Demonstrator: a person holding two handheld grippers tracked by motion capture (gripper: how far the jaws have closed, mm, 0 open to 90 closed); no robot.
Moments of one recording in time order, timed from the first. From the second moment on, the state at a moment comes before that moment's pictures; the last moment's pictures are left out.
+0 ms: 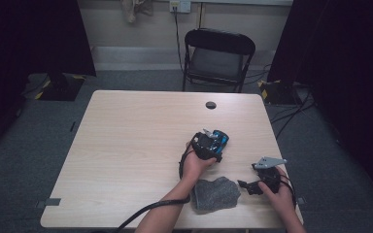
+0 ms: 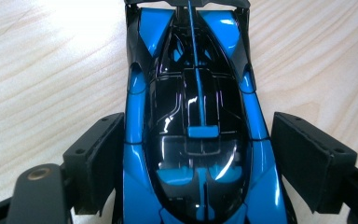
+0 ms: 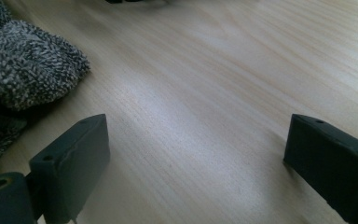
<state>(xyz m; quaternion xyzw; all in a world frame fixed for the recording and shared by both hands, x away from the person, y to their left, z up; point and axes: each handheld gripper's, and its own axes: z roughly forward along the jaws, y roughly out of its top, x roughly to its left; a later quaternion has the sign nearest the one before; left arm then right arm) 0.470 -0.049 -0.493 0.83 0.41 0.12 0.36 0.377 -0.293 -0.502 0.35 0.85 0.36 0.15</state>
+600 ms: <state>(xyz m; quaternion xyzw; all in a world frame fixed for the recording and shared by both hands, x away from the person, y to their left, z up) 0.471 -0.052 -0.485 0.84 0.40 0.14 0.33 0.377 -0.293 -0.502 0.35 0.85 0.36 0.15</state>
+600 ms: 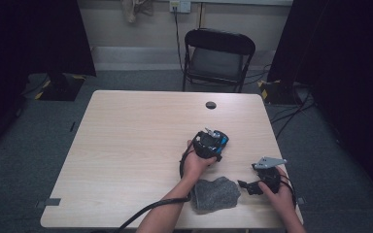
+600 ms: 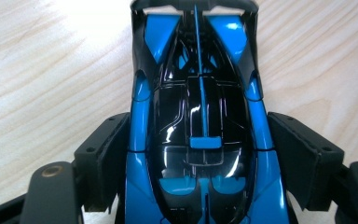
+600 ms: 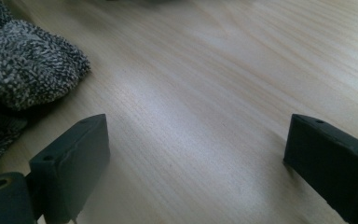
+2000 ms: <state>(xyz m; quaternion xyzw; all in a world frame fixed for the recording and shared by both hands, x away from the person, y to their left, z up) 0.475 -0.048 -0.491 0.85 0.38 0.14 0.33 0.376 -0.293 -0.502 0.35 0.85 0.36 0.15</state>
